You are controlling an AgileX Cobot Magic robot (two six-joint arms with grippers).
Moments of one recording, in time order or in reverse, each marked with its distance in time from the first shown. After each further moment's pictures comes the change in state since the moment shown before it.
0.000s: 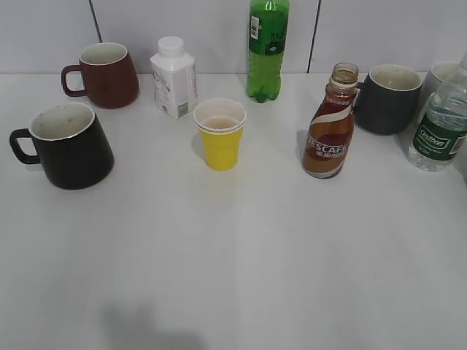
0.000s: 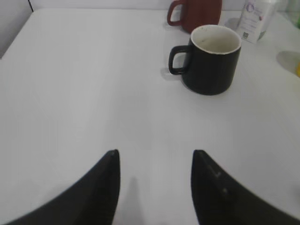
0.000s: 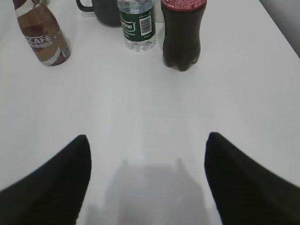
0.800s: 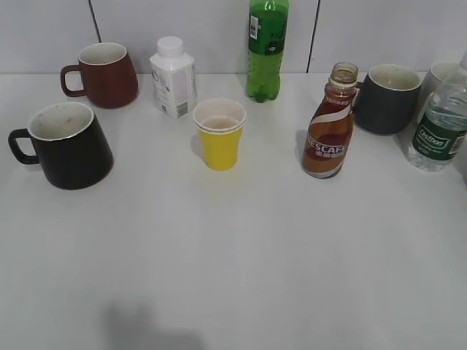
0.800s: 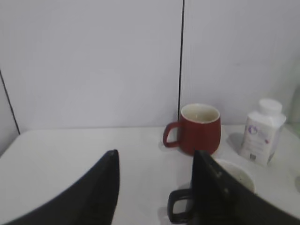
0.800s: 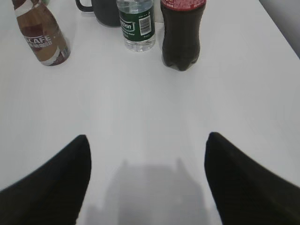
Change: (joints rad) left arm 0.000 0.516 0.171 0.029 -1.055 0.000; right arm 0.000 0.000 0.000 0.000 0.000 0.000
